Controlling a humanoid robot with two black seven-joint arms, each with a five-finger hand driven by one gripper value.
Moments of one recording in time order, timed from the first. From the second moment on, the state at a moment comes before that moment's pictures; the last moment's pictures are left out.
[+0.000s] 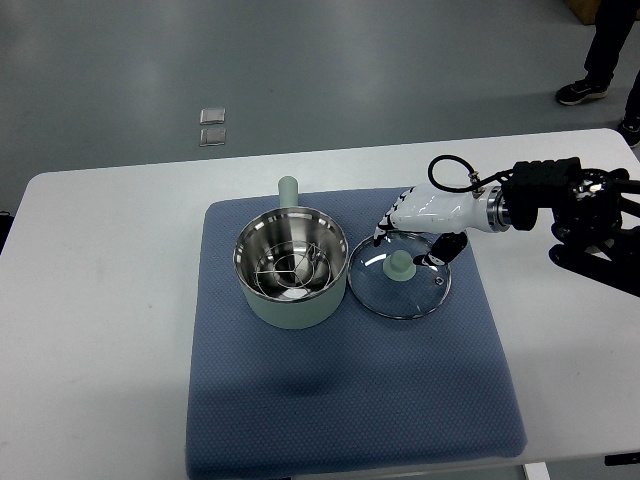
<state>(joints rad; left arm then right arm) 0.00 0.00 -0.04 -0.17 0.00 0.04 -0.03 1.02 -0.56 0.17 1.20 -1.85 0.15 0.30</state>
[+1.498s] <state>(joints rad) 0.00 0.00 -0.04 -0.17 0.00 0.04 -0.03 0.73 -0.31 0.59 0.72 -0.18 0.05 0.31</state>
